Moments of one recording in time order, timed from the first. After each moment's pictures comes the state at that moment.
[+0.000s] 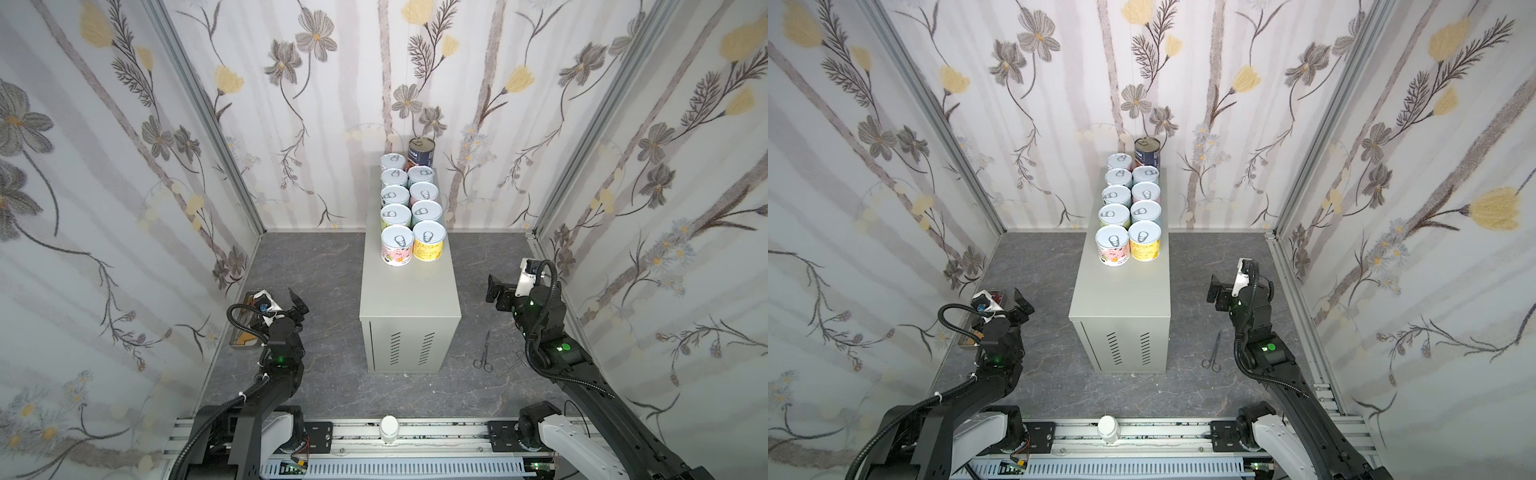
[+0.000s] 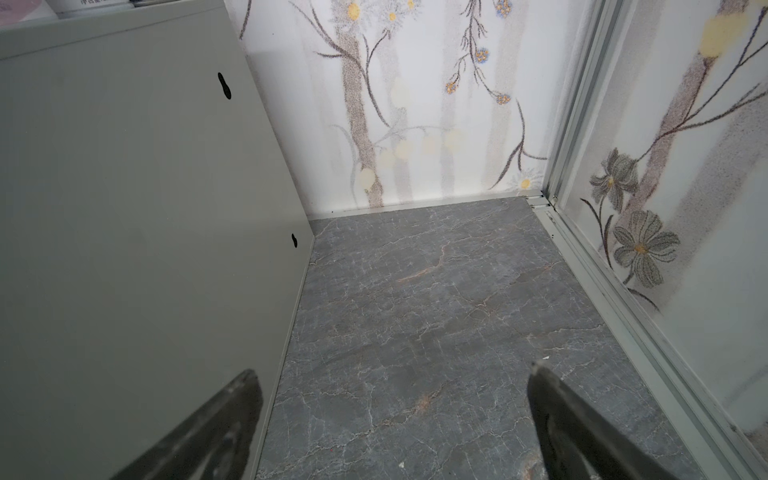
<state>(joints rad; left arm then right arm) -0.05 1.14 0.16 0.92 -0.52 -0.24 0.30 0.82 0.64 -0.05 0.26 0.20</state>
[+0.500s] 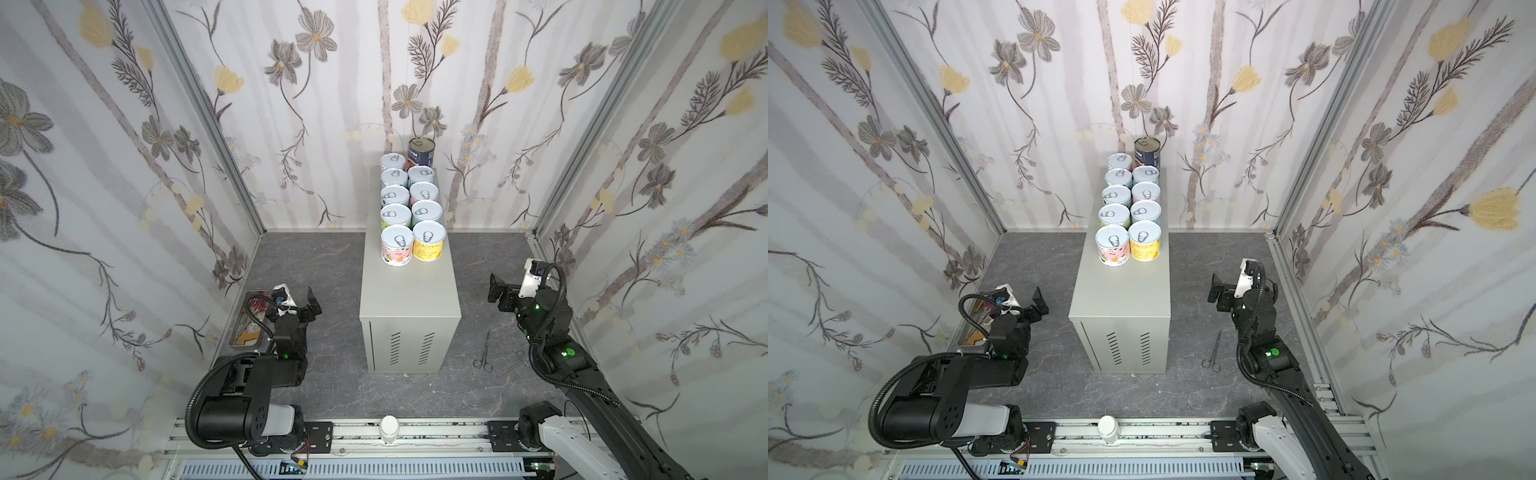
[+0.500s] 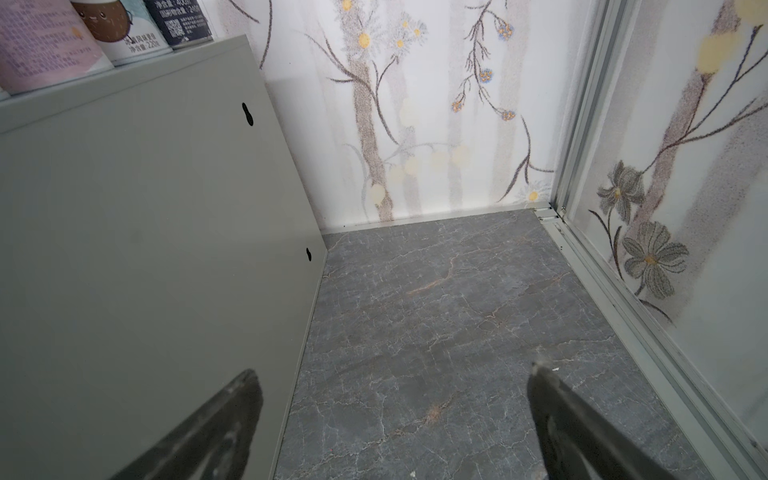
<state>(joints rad) -0.05 1.42 0.17 1.15 -0.24 -0.15 0.30 0.78 0.63 -0.05 0.24 0.21</state>
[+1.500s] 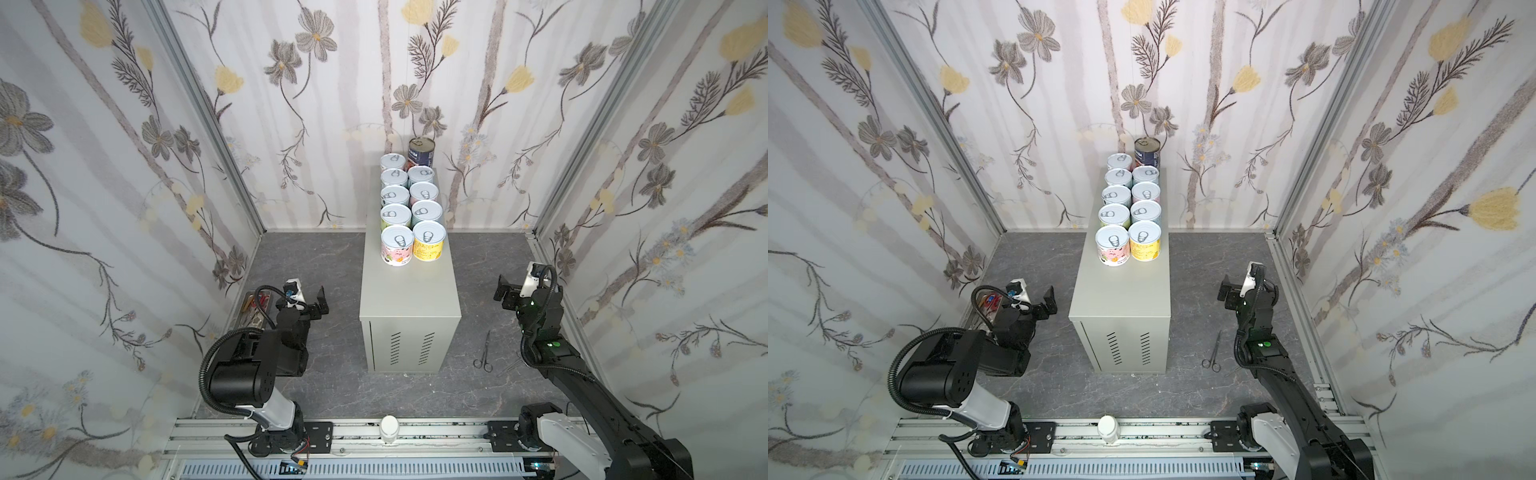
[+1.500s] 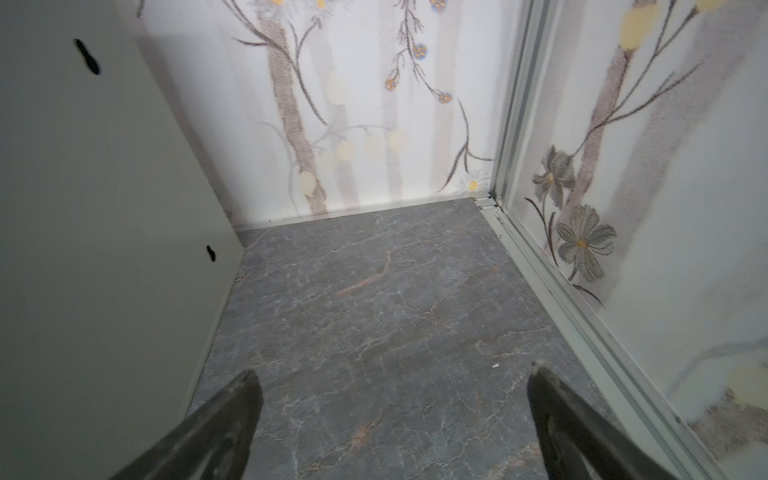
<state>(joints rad) -0.02 1.58 0.24 1.22 -0.06 -0.11 0.12 0.96 0.48 0.27 0.26 0.12</state>
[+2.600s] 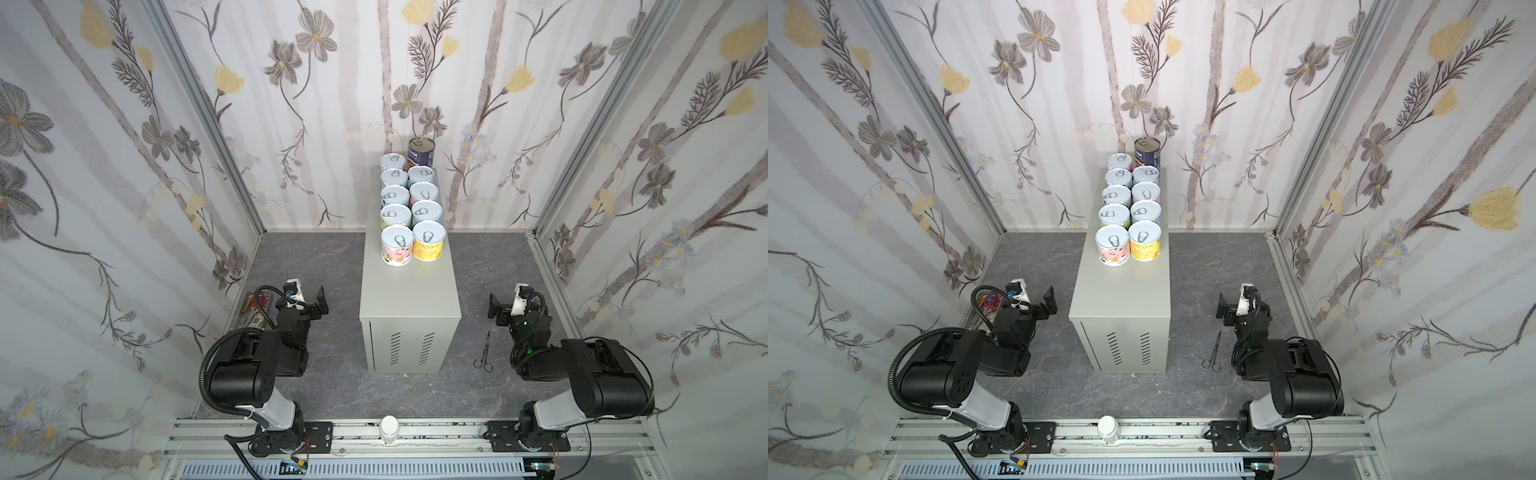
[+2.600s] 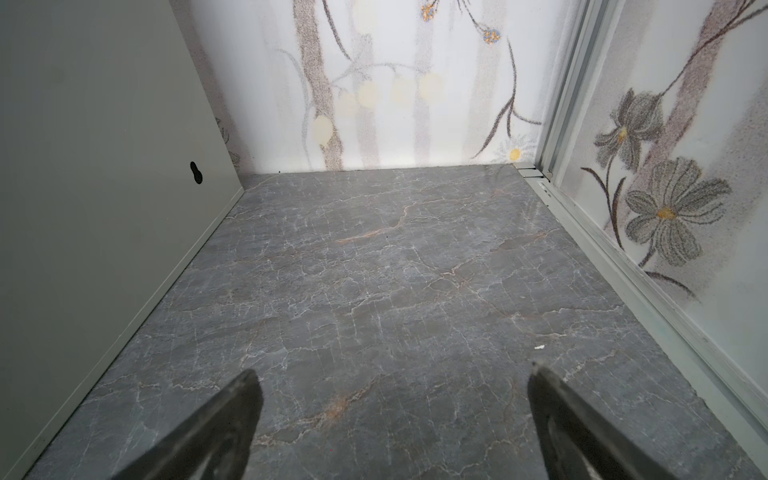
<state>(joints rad) -0.02 1.58 0.24 1.22 -0.06 -0.11 0.00 1.50 0.19 1.15 -0.02 0.04</state>
